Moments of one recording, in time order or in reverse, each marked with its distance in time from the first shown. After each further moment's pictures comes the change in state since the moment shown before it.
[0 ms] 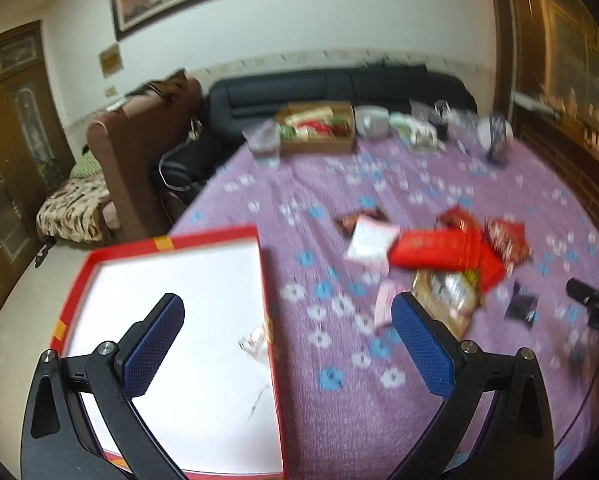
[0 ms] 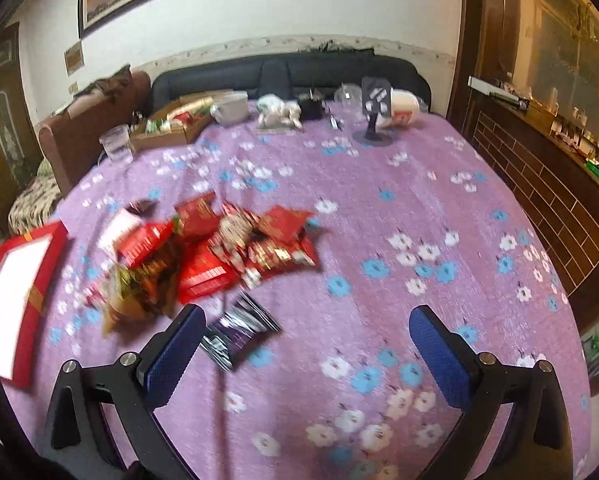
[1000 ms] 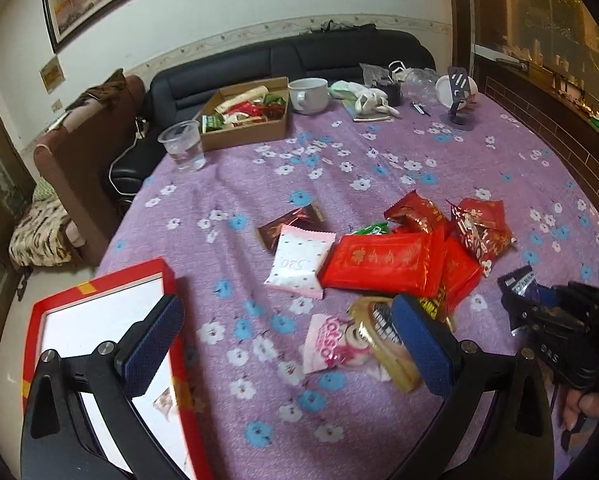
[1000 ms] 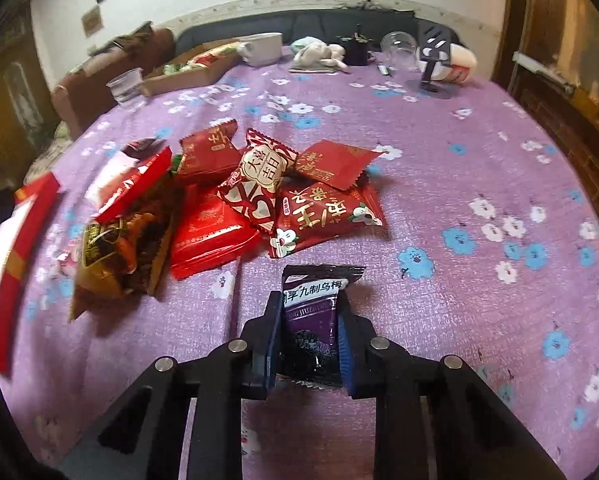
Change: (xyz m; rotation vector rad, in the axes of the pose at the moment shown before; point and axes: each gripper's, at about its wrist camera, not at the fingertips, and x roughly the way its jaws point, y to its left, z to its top) left arm 0.045 -0.070 0.047 0.144 0.095 -0.104; right arm 0.072 0.025 -0.007 -0.049 0.095 0.157
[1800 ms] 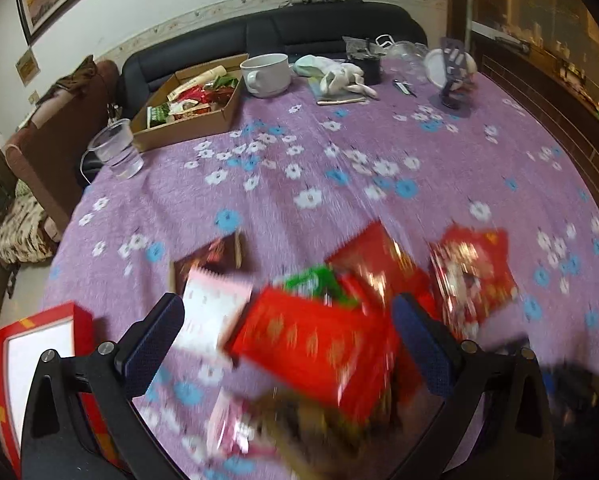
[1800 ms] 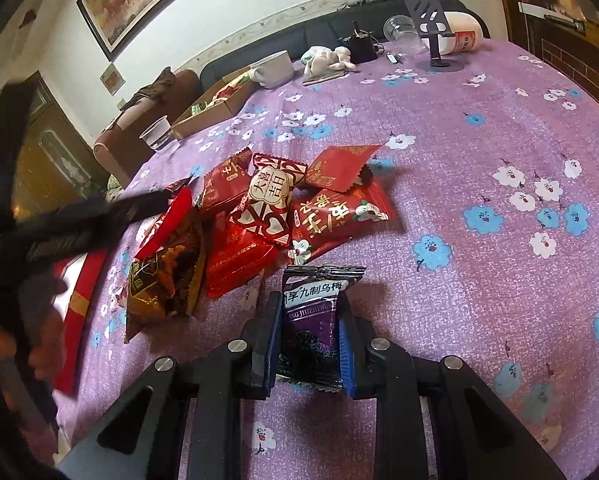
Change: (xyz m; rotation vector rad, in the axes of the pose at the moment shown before) left arm 0.074 -0.063 0.052 0.009 0.104 -0.035; right arm 0.001 -0.026 -0.002 0.162 -0.030 0.225
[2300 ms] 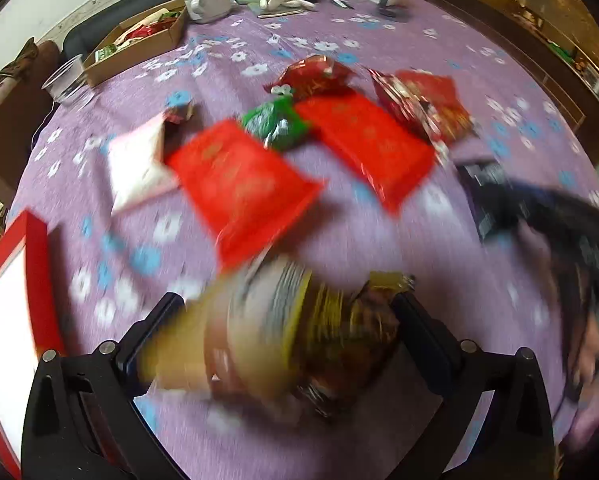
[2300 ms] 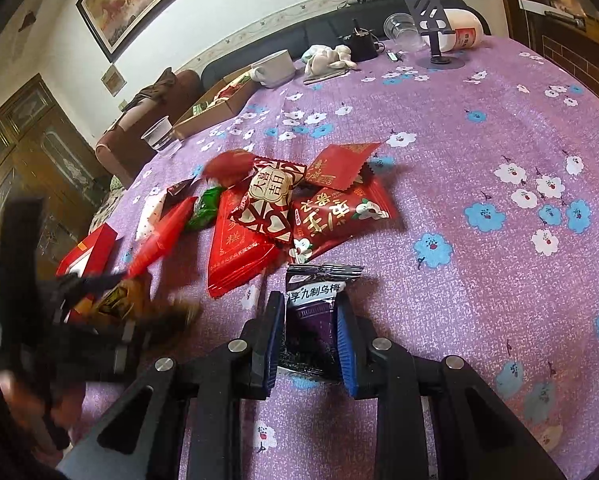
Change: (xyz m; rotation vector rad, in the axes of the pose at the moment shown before) left arm -0.019 0.009 -0.108 0.145 0.170 -0.167; right arm -0.001 -0.001 -0.001 0.002 0.000 0.008
